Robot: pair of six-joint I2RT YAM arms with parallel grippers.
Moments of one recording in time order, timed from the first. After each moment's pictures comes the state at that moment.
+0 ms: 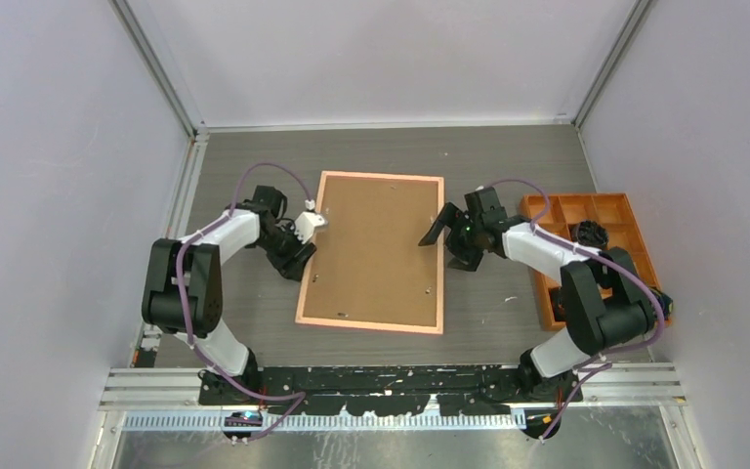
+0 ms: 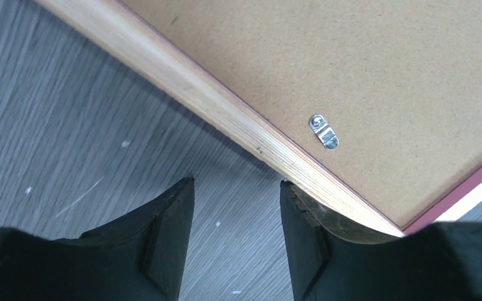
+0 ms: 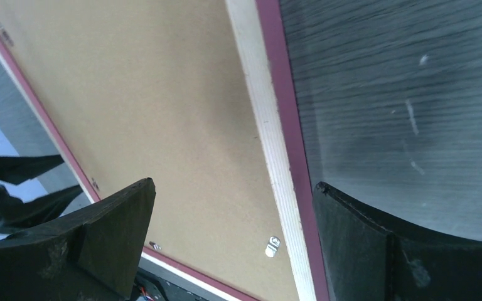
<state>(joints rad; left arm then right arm) -0.13 1.65 0.98 -0.69 0.39 0.74 0.35 1.50 0.84 -0.28 -0.23 0.87</state>
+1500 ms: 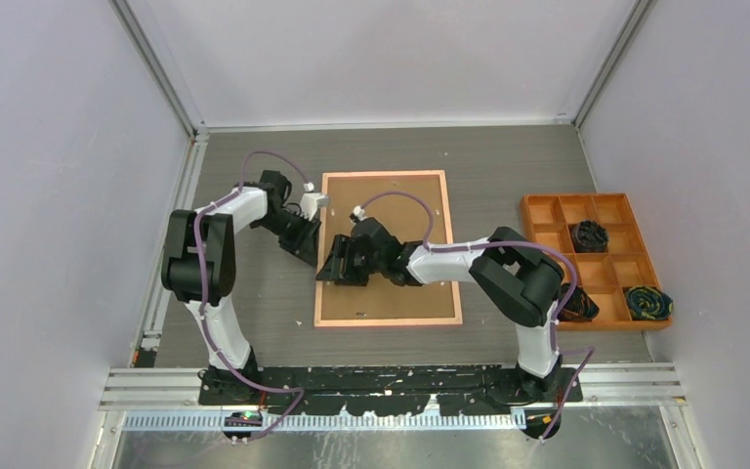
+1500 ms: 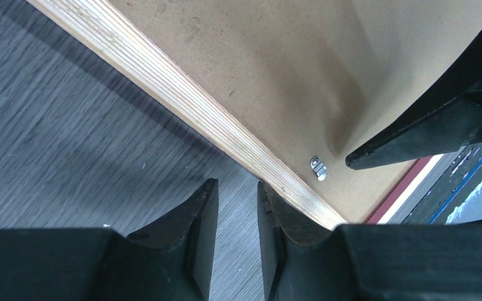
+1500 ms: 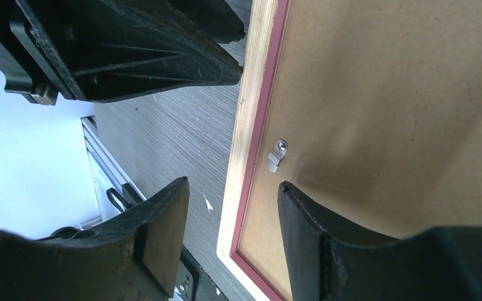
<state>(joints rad) -0.13 1.88 1.21 -0.79 0.62 0.49 0.93 1.93 1.09 0.20 -0.21 1.01</state>
